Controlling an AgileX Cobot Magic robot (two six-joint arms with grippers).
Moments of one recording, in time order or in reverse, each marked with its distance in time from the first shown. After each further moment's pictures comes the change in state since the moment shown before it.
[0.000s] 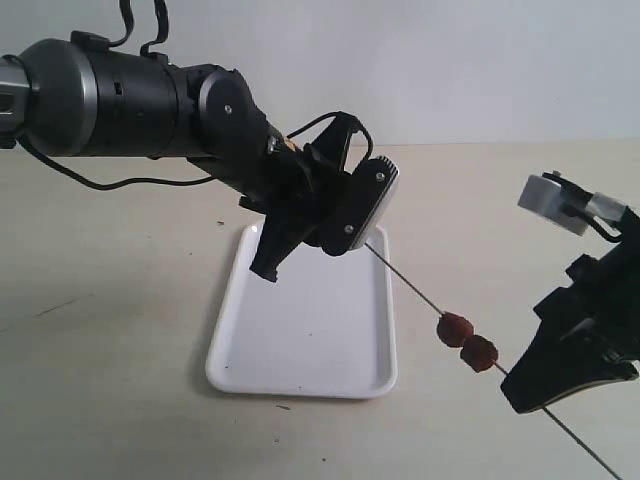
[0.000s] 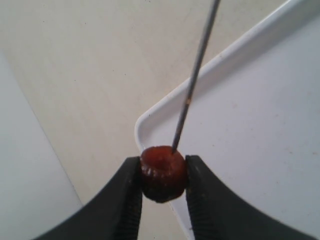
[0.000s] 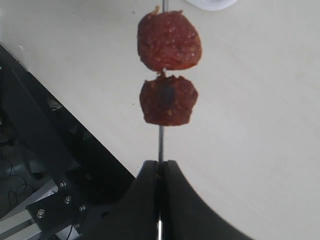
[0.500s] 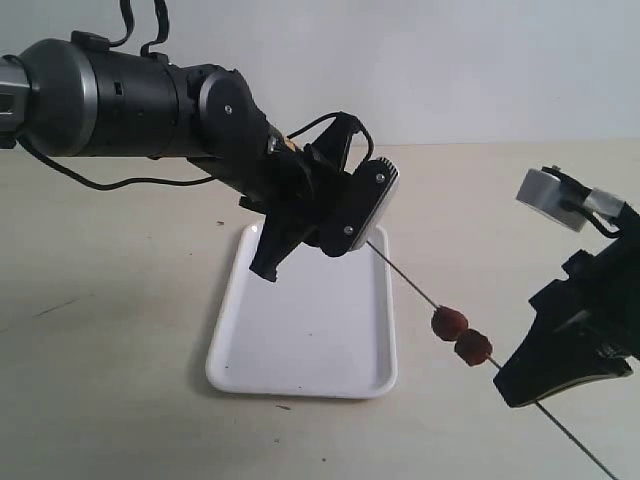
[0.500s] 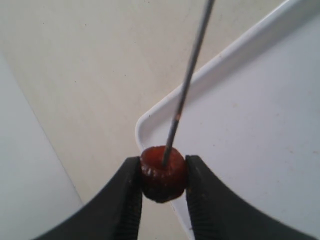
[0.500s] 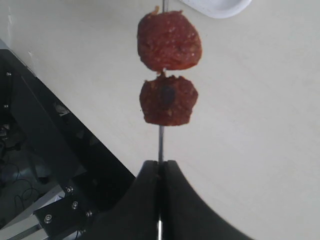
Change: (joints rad) left arm 0.000 0.000 0.000 0.000 0.000 0.011; right arm 0.000 0.000 0.000 0.028 0.000 -0.002
